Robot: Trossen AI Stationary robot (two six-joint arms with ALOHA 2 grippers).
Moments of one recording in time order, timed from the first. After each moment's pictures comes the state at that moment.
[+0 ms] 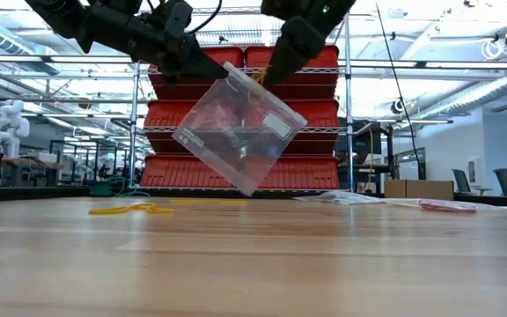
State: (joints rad) left arm 0.17 1.18 0.61 0.36 -0.11 -0.07; right arm -0.06 1.66 1.40 -0.55 0.24 -0.25
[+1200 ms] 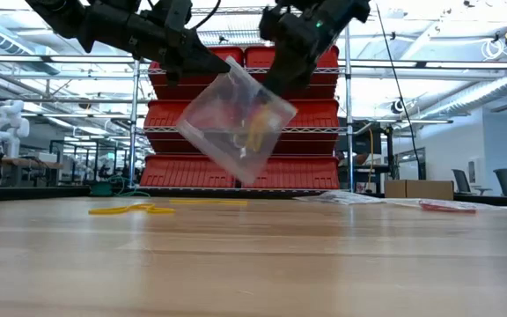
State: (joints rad) left arm 0.17 1.18 0.61 0.39 -0.08 -0.07; right arm -0.19 1.67 1.40 -0.56 -0.08 -0.06
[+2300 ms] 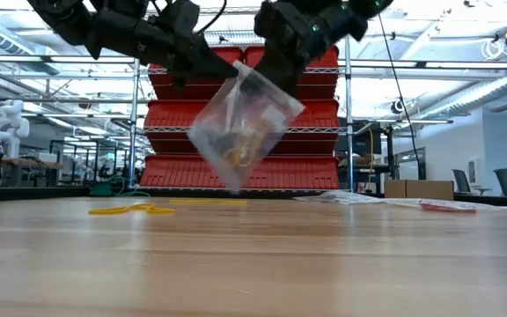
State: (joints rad) left arm 0.16 1.26 0.61 0.48 -0.10 -0.07; right arm -0.18 1.68 1.24 -0.20 -0.24 -0.01
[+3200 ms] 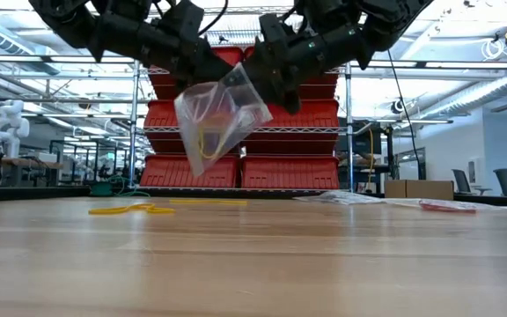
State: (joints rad) left arm 0.16 1.29 0.61 0.52 -0.14 -0.06; right arm -0.15 1.68 1.02 0.30 -0.06 0.28
